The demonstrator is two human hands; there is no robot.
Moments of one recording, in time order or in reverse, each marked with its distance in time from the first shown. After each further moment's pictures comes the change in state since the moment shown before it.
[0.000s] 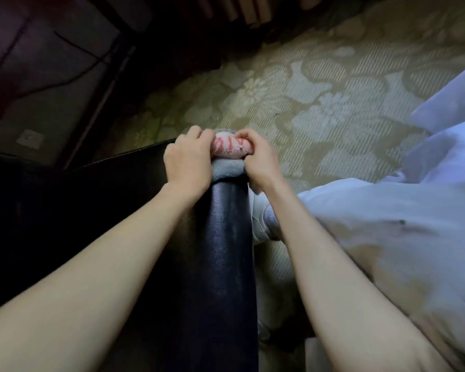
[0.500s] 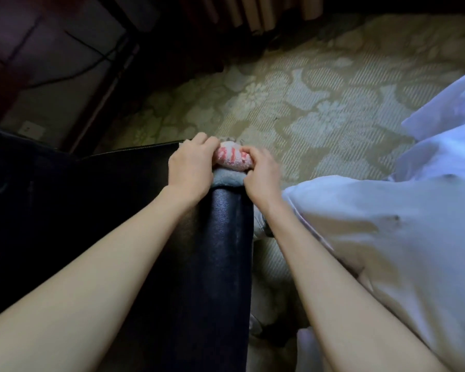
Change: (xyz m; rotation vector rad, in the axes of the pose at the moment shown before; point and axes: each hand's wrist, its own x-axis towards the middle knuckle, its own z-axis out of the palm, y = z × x) left_hand -0.020 -0.006 -0.010 -0.133 -0.039 0.045; right_hand -0.035 0.004 0.005 -0.198 0.110 -0.109
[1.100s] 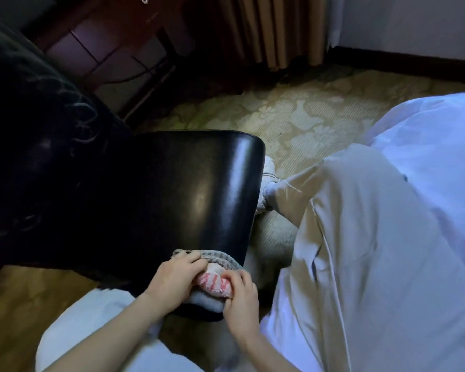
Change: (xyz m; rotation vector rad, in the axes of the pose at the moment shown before) left_hand -0.337 -0.005 -0.048 -0.107 -0.308 0.206; right_hand -0.368 -0.017 -0.023 -0.090 -0.345 0.150
